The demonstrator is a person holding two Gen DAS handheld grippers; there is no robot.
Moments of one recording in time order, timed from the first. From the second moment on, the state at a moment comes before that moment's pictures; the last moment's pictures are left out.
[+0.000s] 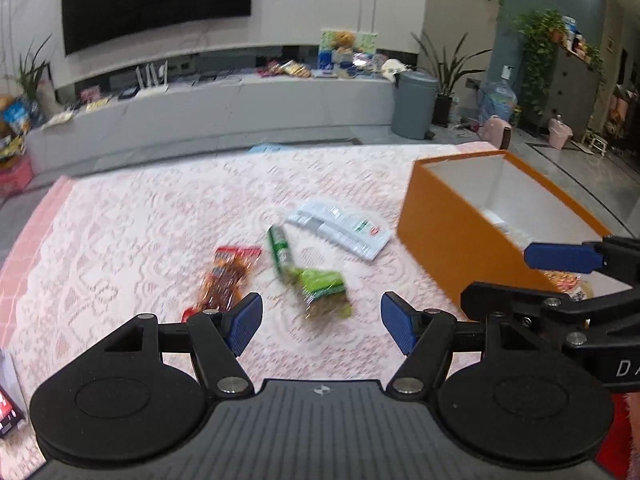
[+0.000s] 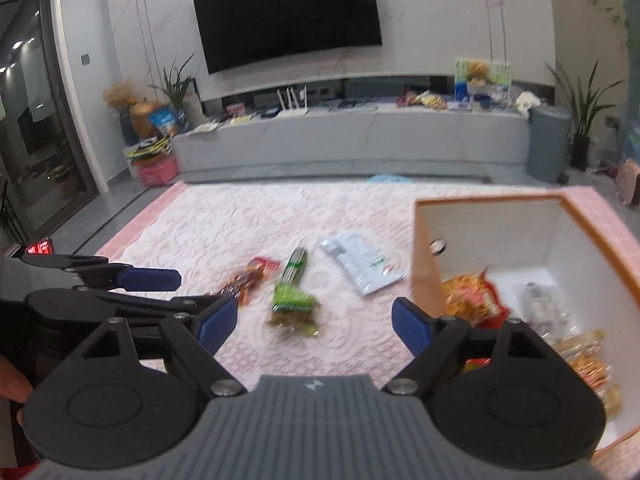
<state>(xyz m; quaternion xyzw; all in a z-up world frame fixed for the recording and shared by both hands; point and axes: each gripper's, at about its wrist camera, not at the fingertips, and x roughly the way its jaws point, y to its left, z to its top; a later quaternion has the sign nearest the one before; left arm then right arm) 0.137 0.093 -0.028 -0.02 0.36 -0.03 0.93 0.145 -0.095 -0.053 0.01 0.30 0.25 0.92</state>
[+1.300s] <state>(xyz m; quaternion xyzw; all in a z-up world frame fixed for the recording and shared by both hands) 0.200 0.167 -0.096 -0.05 0.40 0.03 0.92 0.257 -0.012 -0.136 -0.01 0.35 0.25 0.90</state>
